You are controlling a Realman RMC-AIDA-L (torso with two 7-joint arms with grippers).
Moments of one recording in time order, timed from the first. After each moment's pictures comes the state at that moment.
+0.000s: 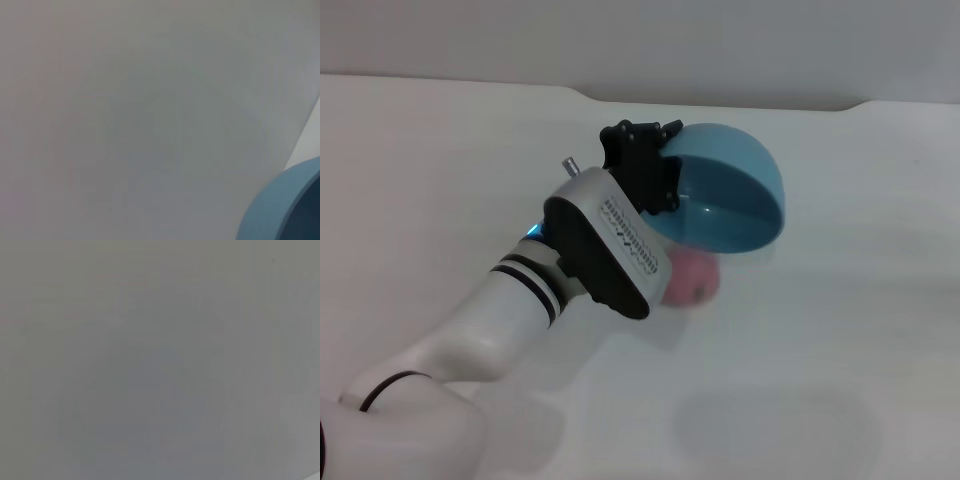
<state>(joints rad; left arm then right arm) -0.52 -2.08 2.68 0.65 1.97 -0.79 -2.09 0.39 2.07 -0.22 -0.65 -1.82 -1.35 1.80</state>
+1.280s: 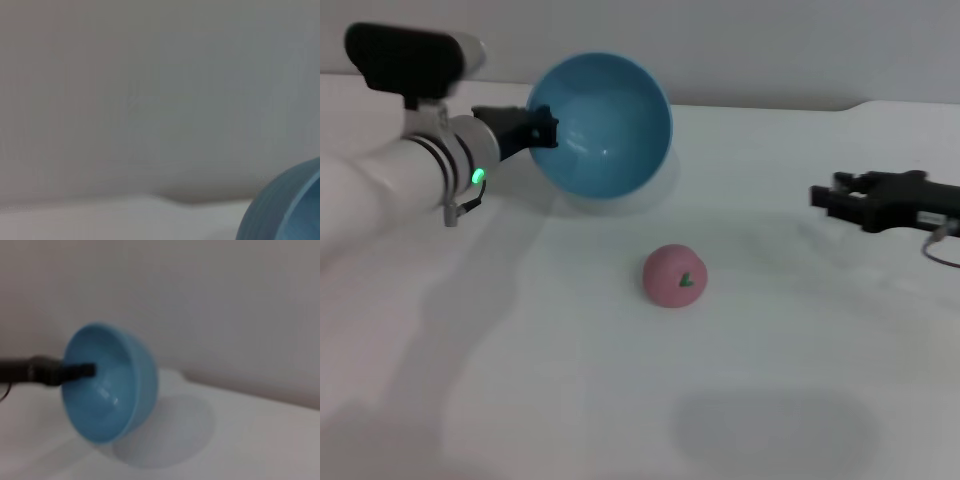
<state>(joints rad) -0.50 -2.05 1.72 0.78 1.97 0.16 -2.47 0.57 2.07 -0.84 -0.59 -1.94 -1.13 1.58</state>
